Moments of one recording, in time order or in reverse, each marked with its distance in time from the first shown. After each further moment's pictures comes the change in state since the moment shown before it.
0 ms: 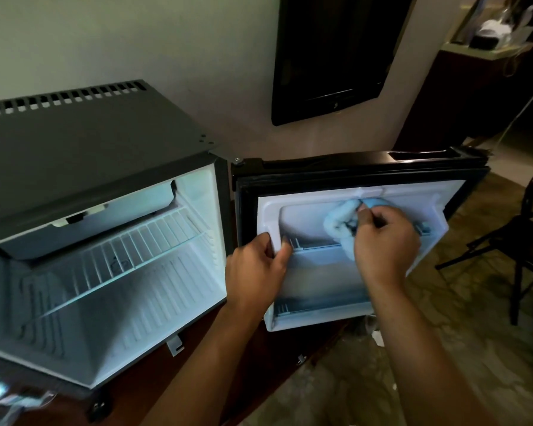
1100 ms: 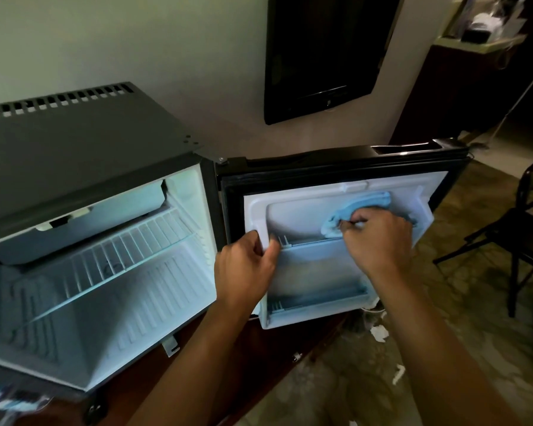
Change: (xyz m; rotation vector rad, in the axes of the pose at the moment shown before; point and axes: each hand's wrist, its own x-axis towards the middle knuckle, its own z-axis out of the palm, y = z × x) left_hand 0.002 -0.002 0.003 0.003 0.029 0.059; right_hand 0.022 0.016 -0.014 -0.391 -0.292 -0.211
